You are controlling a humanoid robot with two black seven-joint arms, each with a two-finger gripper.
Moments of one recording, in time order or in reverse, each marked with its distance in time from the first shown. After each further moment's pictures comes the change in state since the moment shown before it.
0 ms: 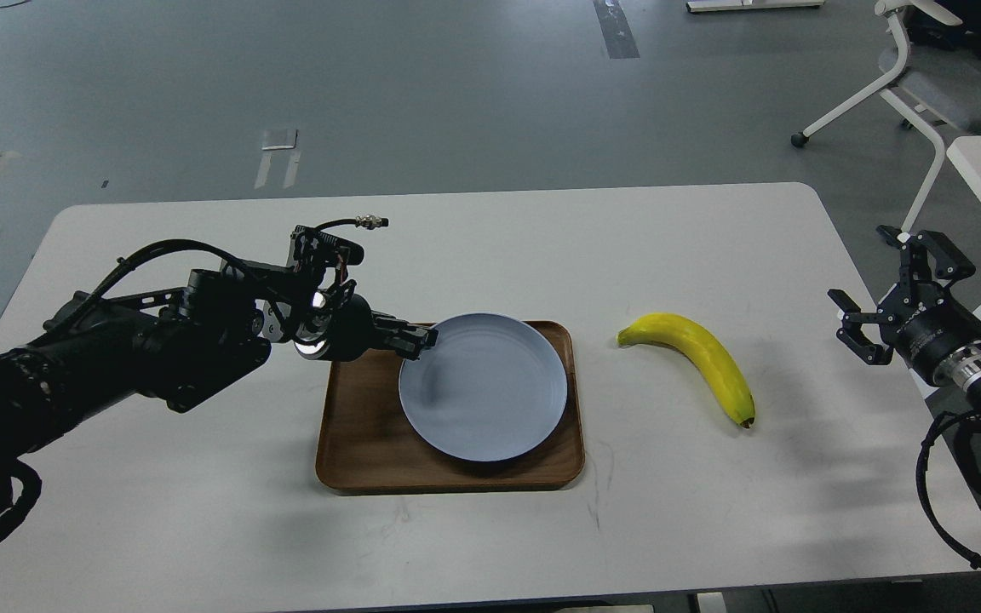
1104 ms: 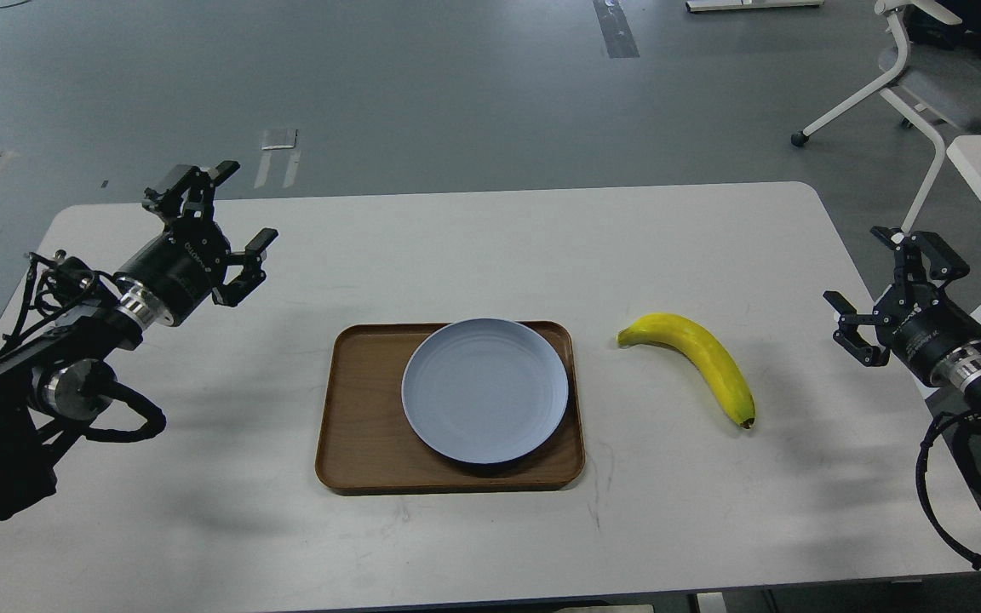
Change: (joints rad) left arm 0.387 0.234 -0.534 0.004 -1.397 -0.151 0.000; right arm 0.015 -0.001 0.000 0.011 -0.080 0.000 0.000
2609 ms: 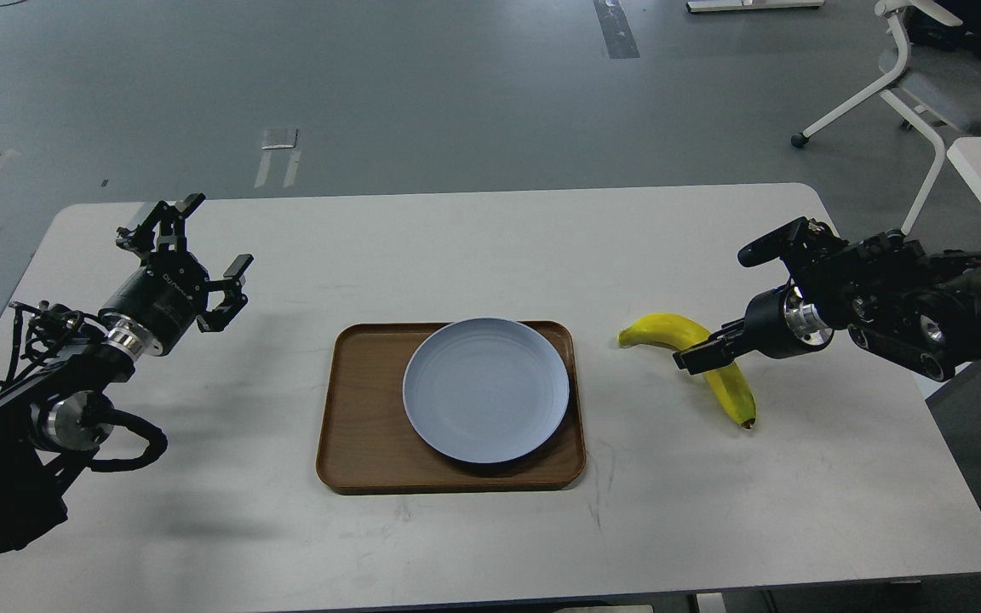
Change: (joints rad) left arm 0.029 -0.029 -0.037 0.046 -0.005 -0.001 0.000; right arm 0.644 0.275 -0.942 -0.017 -1.274 -0.211 0.000
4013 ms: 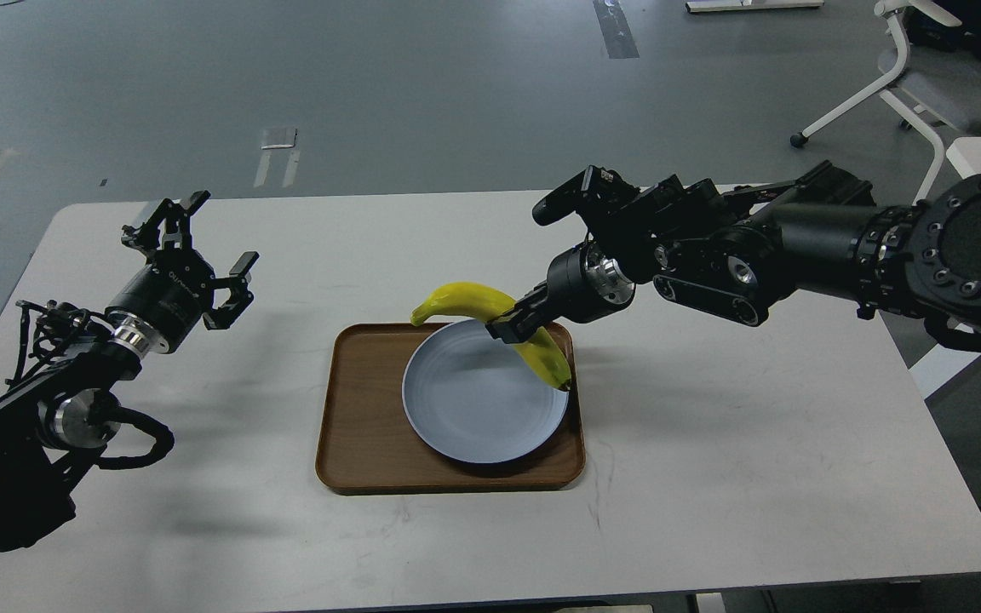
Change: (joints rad) left arm -0.004 -0.018 -0.009 0.002 -0.003 0.000 0.001; right arm 0.259 0.389 -0.110 0.058 0.312 0.030 0.000
